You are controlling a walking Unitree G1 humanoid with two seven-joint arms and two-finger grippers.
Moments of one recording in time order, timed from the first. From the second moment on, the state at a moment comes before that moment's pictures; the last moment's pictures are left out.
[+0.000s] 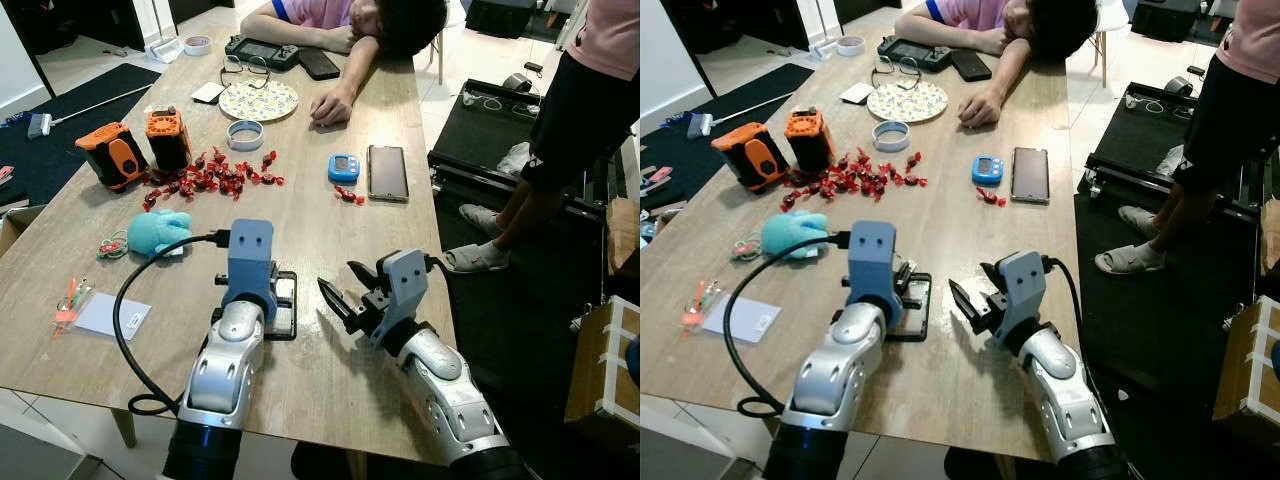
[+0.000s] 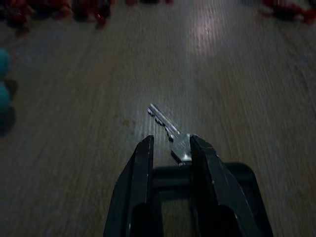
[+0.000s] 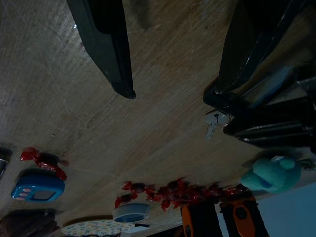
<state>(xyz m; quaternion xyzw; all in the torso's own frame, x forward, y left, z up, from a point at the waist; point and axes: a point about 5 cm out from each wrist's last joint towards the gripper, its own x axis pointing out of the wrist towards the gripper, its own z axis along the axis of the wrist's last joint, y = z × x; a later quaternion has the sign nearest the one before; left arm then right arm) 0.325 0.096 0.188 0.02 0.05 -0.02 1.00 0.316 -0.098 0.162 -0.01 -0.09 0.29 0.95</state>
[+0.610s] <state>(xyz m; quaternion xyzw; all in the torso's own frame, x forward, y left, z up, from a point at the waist) 0.307 0.096 0.177 0.01 0.08 -0.03 1.00 0.318 -0.097 0.165 -0.01 -0.09 0.29 0.95</state>
